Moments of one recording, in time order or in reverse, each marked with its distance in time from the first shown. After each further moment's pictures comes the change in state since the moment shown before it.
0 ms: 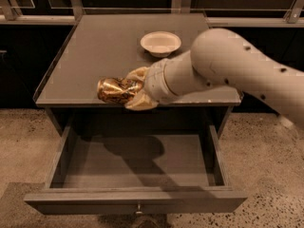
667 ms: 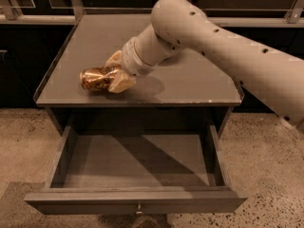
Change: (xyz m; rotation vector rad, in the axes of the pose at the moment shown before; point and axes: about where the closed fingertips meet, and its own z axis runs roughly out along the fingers) arm -0.019 -0.061 0.069 -0.173 0.019 -0.108
